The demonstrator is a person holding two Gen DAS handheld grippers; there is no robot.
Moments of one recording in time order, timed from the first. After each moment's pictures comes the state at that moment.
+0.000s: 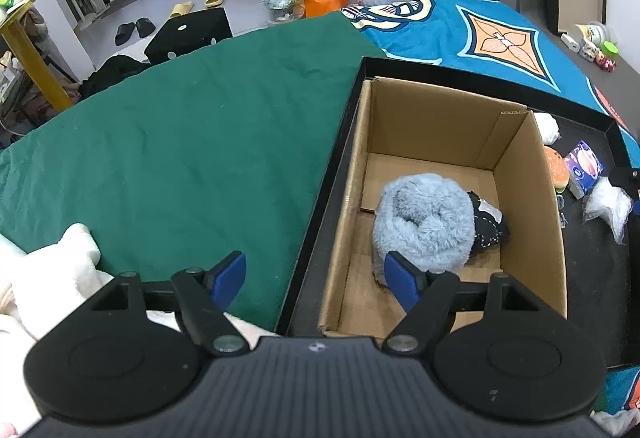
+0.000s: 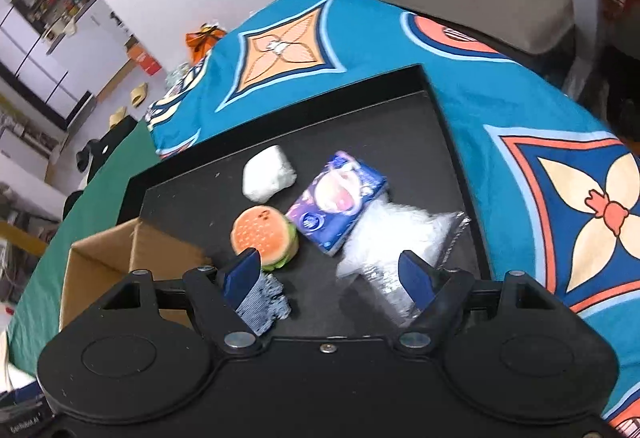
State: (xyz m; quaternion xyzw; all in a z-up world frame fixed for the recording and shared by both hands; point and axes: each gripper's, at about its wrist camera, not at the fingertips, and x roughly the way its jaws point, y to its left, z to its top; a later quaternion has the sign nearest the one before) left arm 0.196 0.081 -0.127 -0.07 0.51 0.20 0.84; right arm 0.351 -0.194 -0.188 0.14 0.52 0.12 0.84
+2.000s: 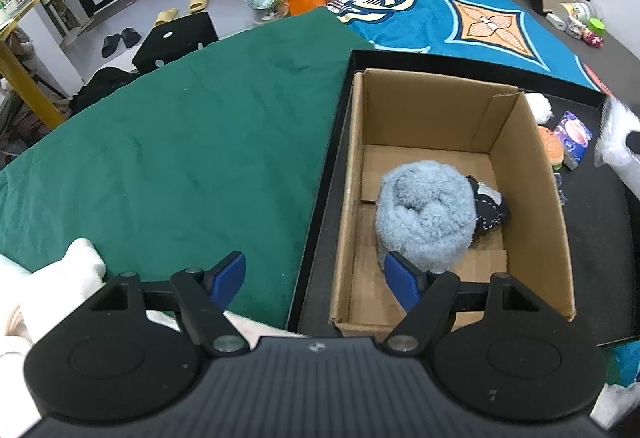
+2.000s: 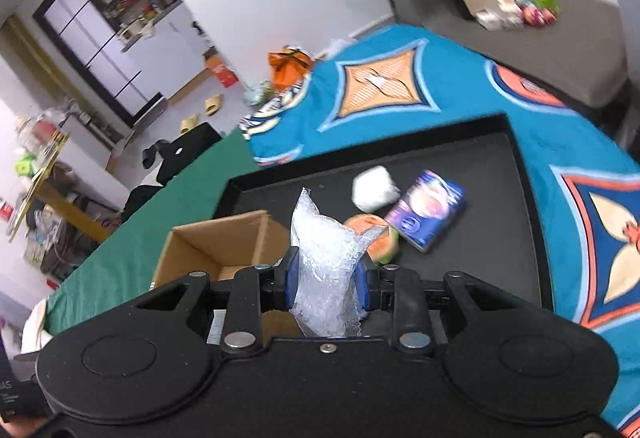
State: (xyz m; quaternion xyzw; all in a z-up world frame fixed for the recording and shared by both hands) left arm 0.194 0.084 -0.126 -0.04 0.52 0.18 0.84; right arm 0.308 -0.159 -0.120 0.13 0.45 0.24 0.85
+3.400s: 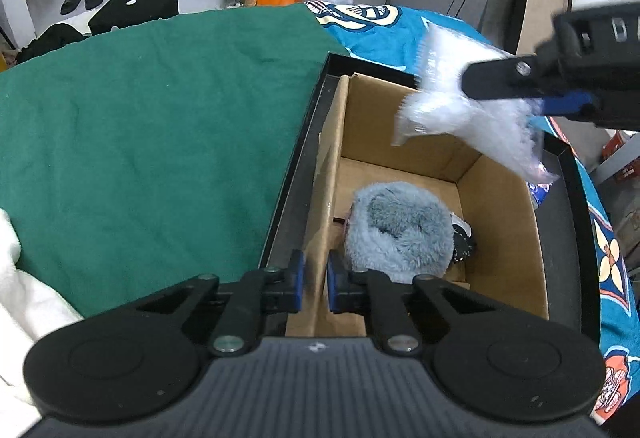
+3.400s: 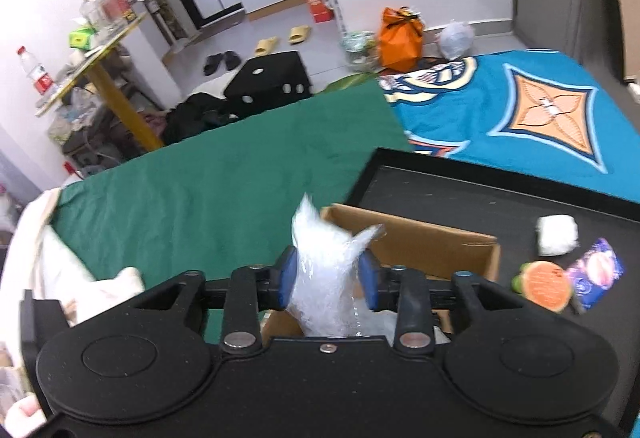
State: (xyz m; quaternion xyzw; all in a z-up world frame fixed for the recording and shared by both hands) left arm 0.196 0.122 -0.157 -0.17 0.48 0.11 0.85; right arm 0.295 0.024 -0.091 -0.02 0.46 0.34 0.82
